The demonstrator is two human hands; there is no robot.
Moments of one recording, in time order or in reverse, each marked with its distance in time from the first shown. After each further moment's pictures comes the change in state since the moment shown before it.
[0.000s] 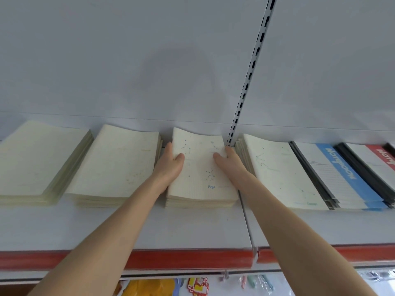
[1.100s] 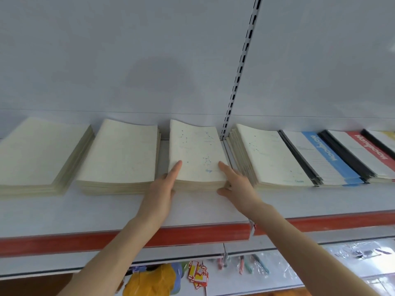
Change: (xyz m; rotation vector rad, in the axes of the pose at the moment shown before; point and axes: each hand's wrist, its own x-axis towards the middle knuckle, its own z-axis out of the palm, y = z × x) left_hand -0.096 -0.044 -0.011 0.459 -0.062 0.304; right_hand -0.103 0.034 -0.012 -0.534 -0.125 -0.222
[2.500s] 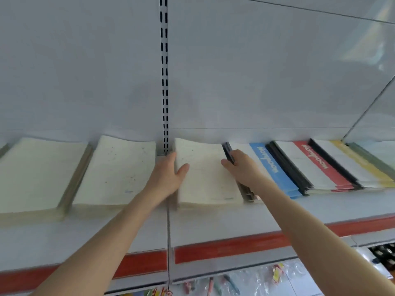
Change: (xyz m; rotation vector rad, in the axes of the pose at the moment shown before) left_hand 0.102 0.159 0.074 -0.162 0.024 -0.026; right_hand 0.025 0.119 -0.149 0.026 0.204 0.229
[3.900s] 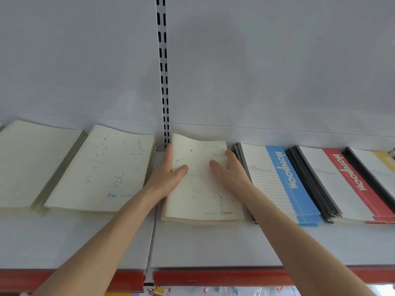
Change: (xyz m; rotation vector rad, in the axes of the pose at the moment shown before) left_hand 0.045 -0.028 0.037 -0.380 -0.039 -0.237; right_hand 0.055 0.007 0.030 0.366 -0.163 0.003
